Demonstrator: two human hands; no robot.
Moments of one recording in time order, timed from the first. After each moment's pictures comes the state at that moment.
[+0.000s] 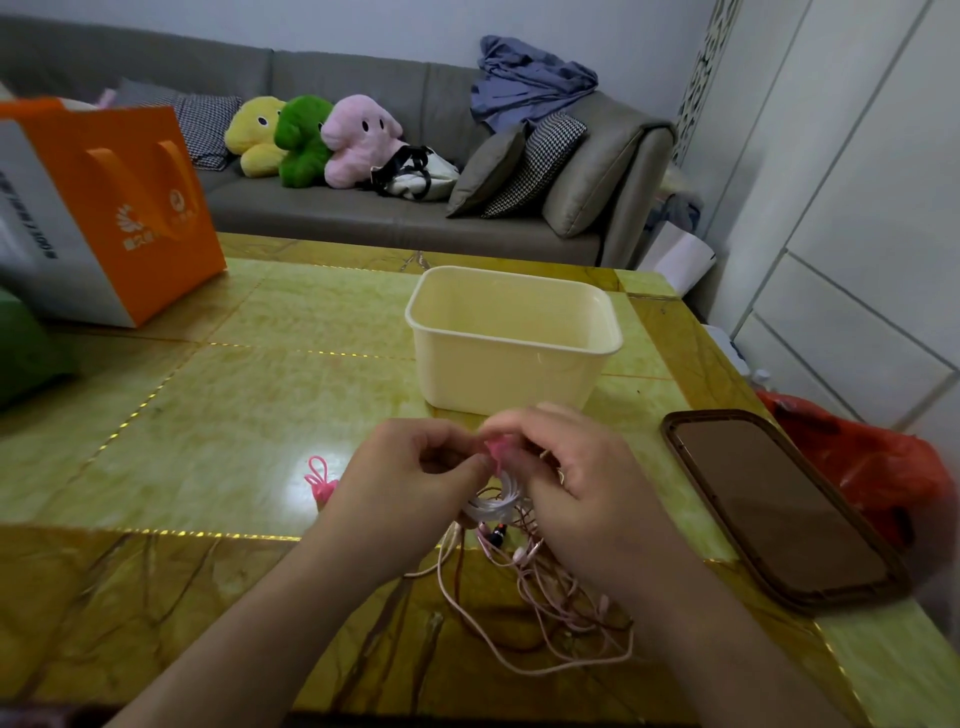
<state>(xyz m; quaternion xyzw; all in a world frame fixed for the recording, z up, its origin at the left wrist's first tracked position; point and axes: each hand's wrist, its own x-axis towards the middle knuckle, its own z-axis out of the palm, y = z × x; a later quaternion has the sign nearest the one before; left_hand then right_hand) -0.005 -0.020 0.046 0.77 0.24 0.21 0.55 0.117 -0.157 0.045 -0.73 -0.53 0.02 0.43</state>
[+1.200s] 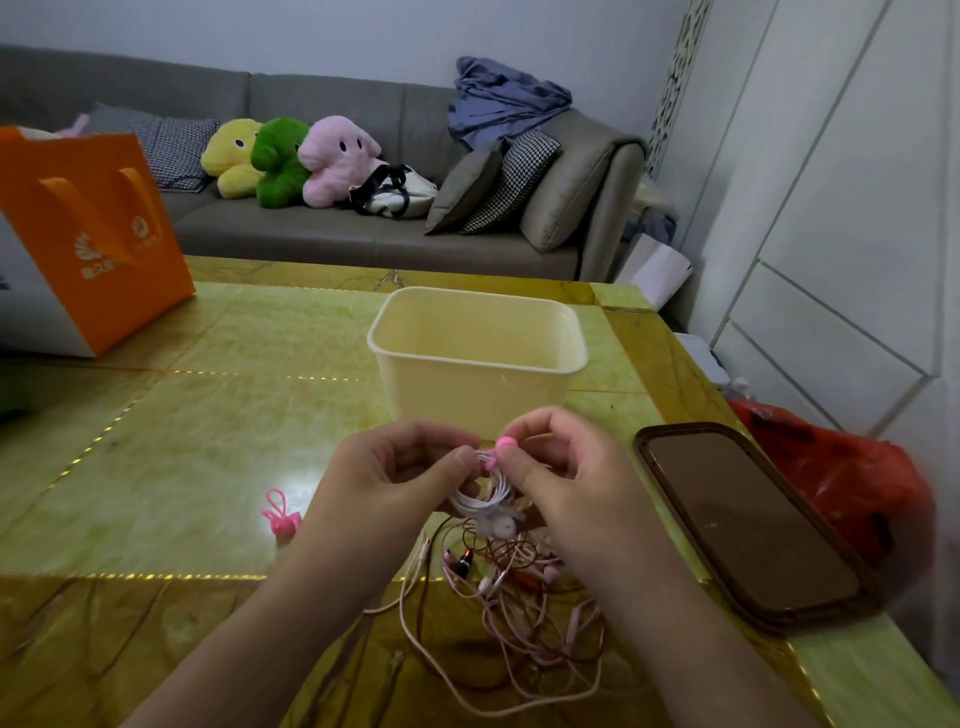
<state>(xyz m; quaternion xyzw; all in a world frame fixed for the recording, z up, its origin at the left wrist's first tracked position) 0.019 -0.029 0.043 0.67 0.19 0.27 0.66 0.130 -0.171 0.058 -0.74 -0.31 0.19 0.57</state>
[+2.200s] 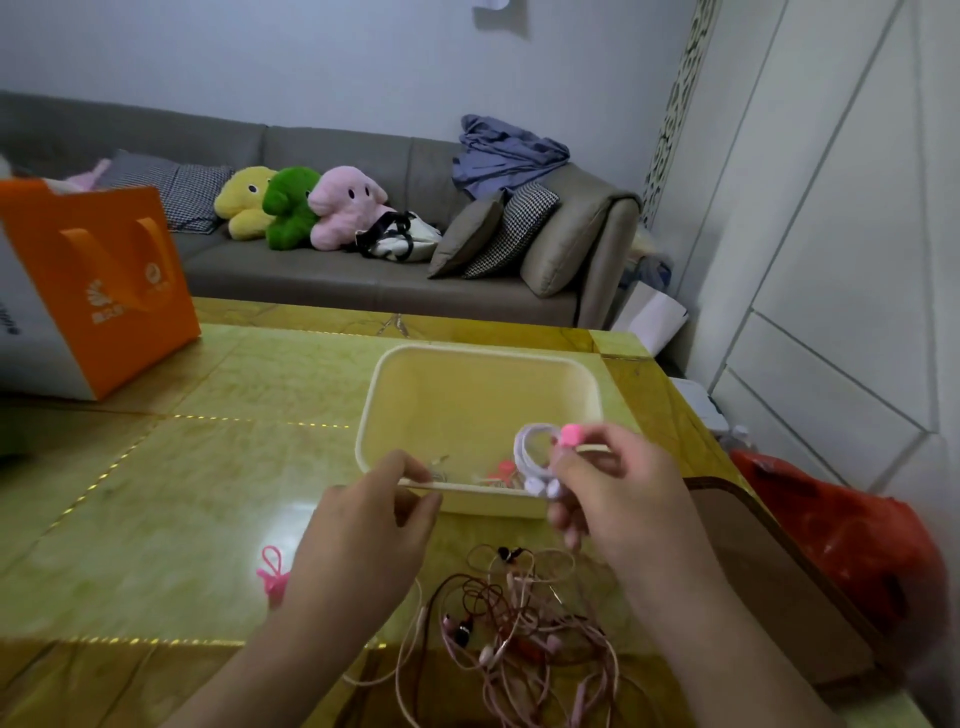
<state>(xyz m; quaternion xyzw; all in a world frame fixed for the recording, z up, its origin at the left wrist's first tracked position) 0.032 0.002 0.030 0.85 0.30 0.30 0.31 0.161 -0.161 0.085 -0.74 -0.23 0.14 0.62</state>
